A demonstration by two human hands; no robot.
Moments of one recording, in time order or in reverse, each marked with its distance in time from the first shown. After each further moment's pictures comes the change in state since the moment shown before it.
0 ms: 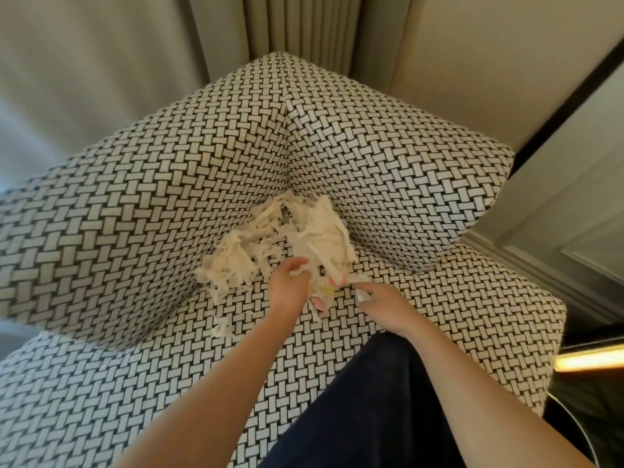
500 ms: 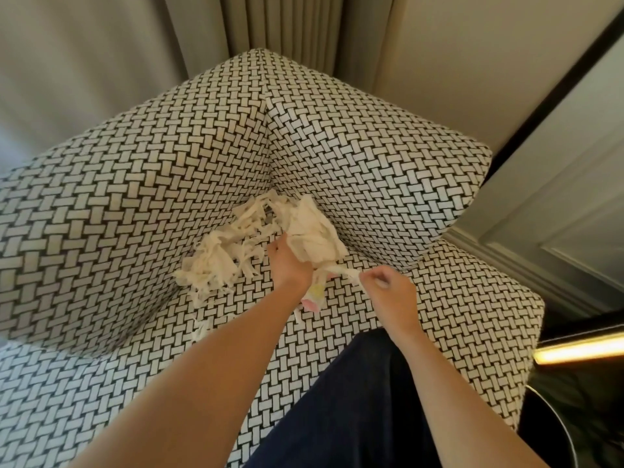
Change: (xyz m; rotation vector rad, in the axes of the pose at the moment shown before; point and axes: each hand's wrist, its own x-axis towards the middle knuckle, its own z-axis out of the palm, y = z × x) left_hand 0.034 0.013 0.041 0.336 0.033 0.092; right_hand -0.016 0.004 -0.007 0.420 0.567 -0.051
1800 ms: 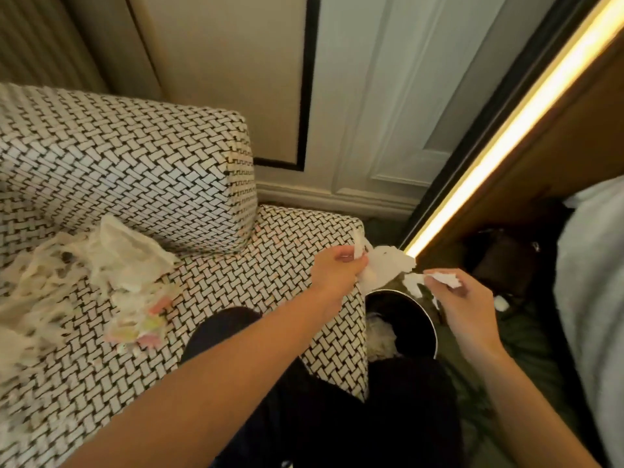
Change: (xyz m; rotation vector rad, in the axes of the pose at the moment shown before) left_hand -0.226 0.113 0.191 -0.227 -0.845 0.060; right_hand -0.135 0.137 -0.269 0.144 0.623 0.241
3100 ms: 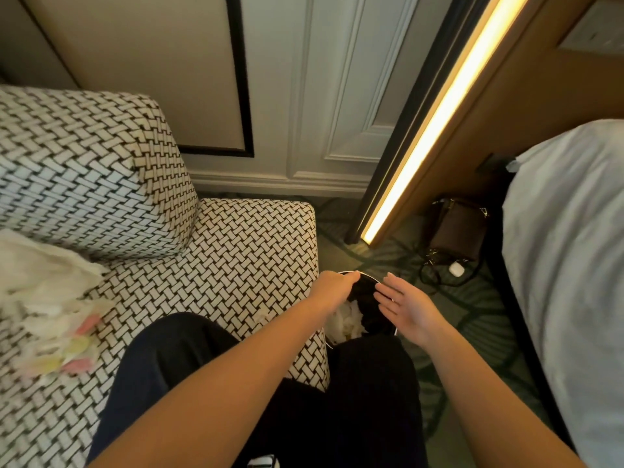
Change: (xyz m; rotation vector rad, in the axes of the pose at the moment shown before) left_hand 0.018 -0.042 0.075 0.410 -0.211 -0.248; right_hand 0.022 0.062 -0.015 0.568 -0.190 0.695
